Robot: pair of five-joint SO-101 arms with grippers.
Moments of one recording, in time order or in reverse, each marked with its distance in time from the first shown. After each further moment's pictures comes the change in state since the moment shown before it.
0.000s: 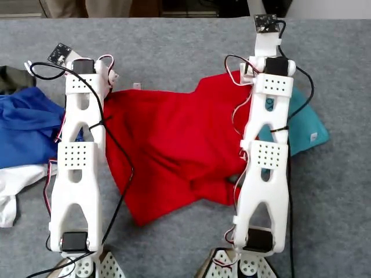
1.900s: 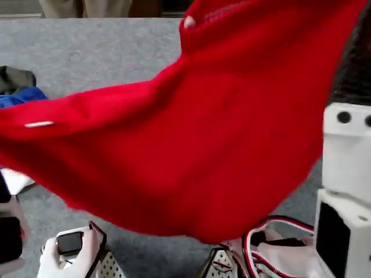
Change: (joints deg) left arm -11.3 -118.6 31.6 9.9 -44.0; right arm -15.5 -99.2 24.1 -30.5 24.4
